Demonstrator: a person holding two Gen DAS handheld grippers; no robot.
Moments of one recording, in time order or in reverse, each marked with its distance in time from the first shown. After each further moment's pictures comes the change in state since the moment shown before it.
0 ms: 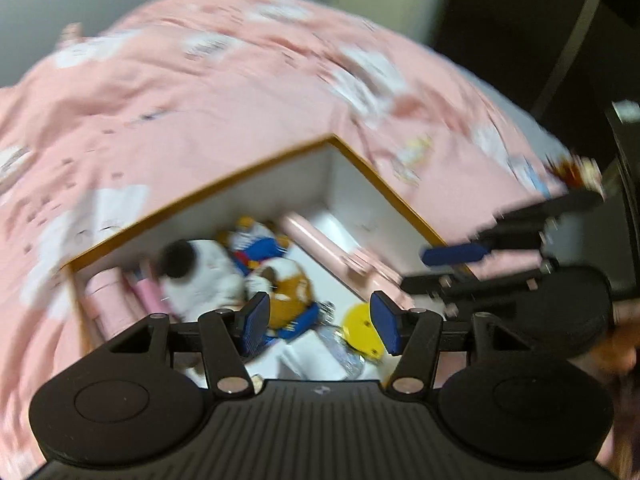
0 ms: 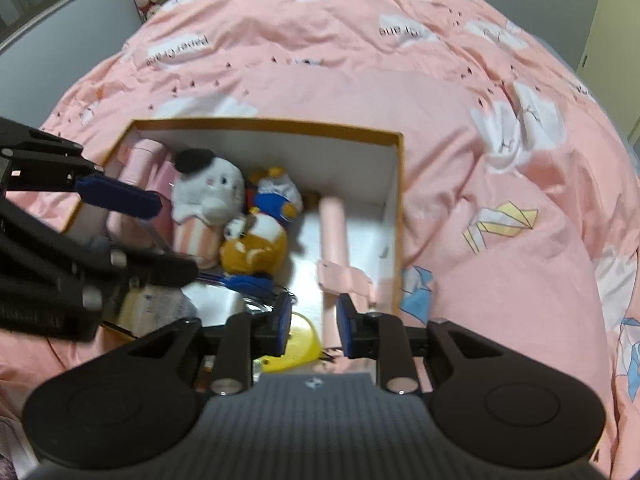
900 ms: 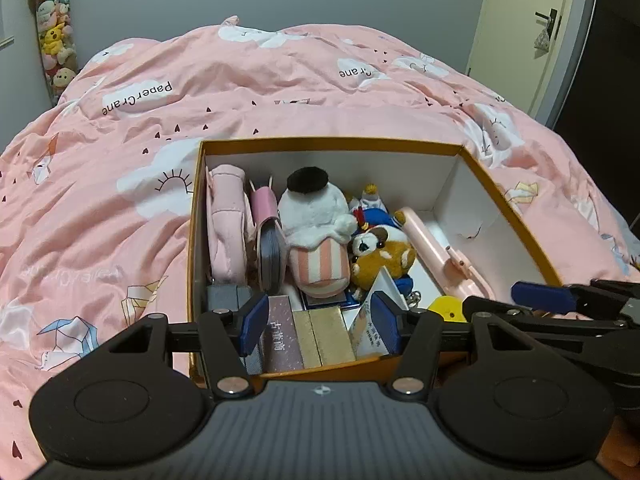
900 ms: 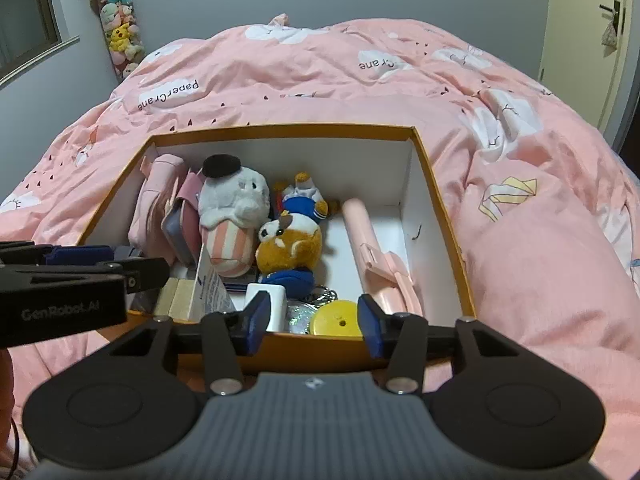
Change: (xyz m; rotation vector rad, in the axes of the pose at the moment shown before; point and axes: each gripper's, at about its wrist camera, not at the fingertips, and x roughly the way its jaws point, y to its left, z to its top) left arm -0.011 0.016 -0.099 -0.302 -0.186 0.251; right arm 0.000 0.052 -0.057 0.104 -0.190 -0.078
